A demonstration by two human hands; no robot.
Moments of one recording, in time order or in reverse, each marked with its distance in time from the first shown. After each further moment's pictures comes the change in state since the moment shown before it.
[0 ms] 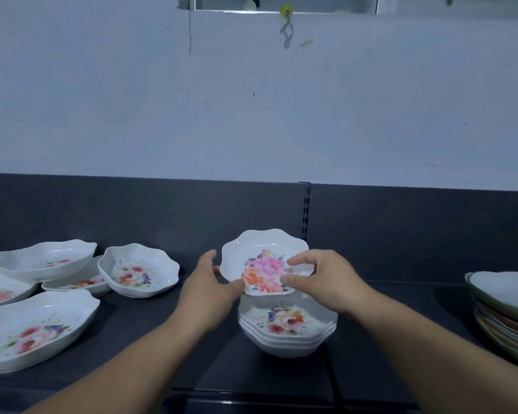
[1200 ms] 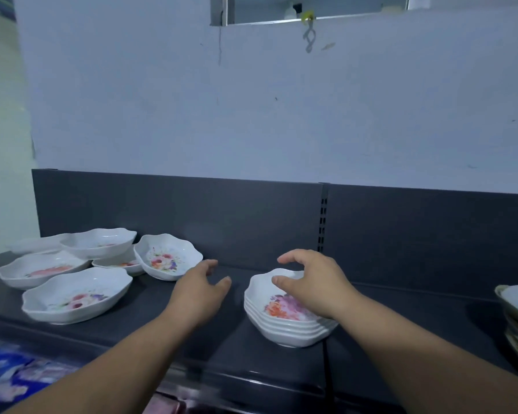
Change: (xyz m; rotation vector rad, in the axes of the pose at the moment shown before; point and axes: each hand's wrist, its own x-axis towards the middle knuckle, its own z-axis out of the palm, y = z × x) left_hand -0.023 -0.013 -0.004 0.245 0.192 -0.051; right_hand -0.006 0.004 0.014 -0.044 -0.050 -0.217
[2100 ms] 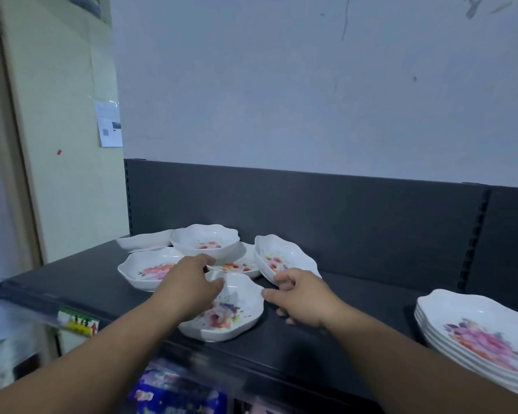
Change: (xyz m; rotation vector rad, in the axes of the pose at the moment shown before) left_hand 0.092 -0.151 -0.199 0.351 -0.009 -0.010; right_hand 0.082 -0.166 0.215 0.357 -0.310 0.240
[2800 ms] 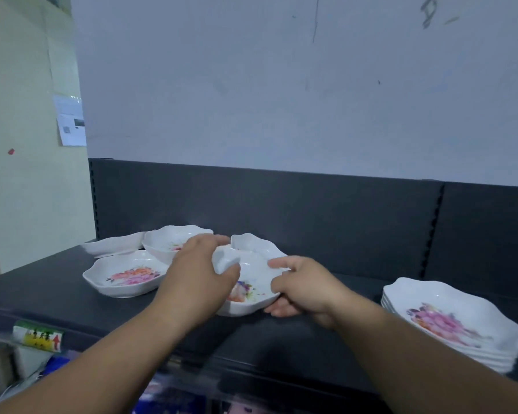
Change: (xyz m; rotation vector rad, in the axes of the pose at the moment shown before) left_hand -0.022 0.041 0.006 -0.165 0.163 0.273; right_hand -0.021 -0.010 -0.028 0.314 -0.014 0.084
